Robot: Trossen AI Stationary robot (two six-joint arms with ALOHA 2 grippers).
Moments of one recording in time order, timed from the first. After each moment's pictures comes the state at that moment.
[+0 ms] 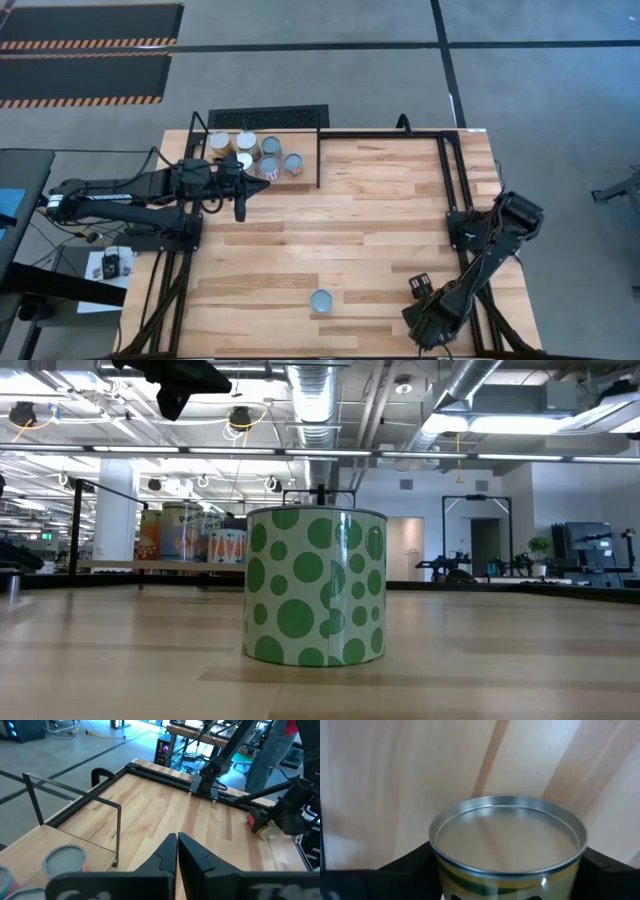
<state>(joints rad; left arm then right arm) 0.09 0.77 0.73 -0.24 -0.15 -0.26 0.93 1.78 1.06 -0.83 -0.06 0.60</state>
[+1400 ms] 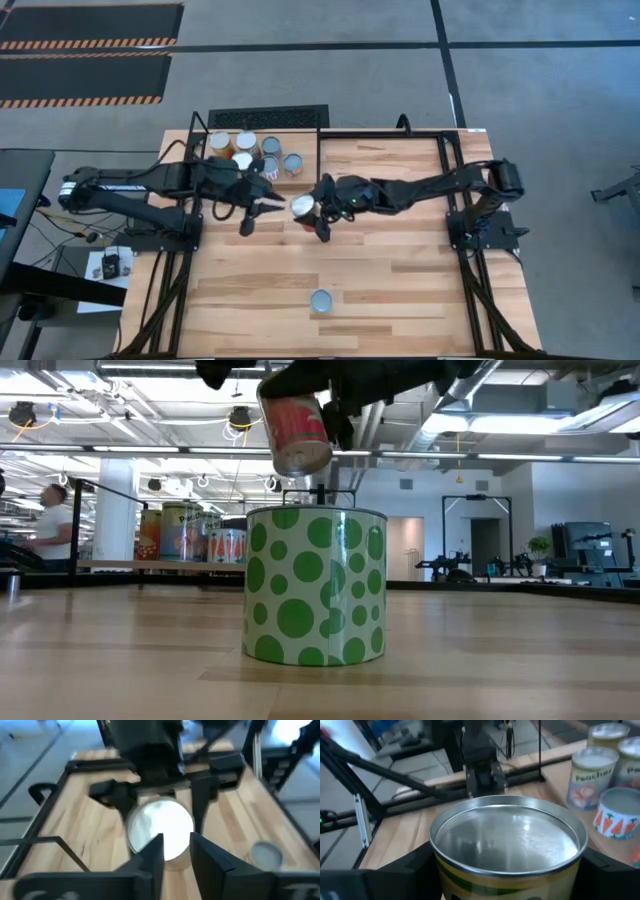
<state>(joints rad) 0.02 1.02 1.00 -0.43 0.06 0.07 0.02 1.70 1.17 0.23 0.02 0.26</state>
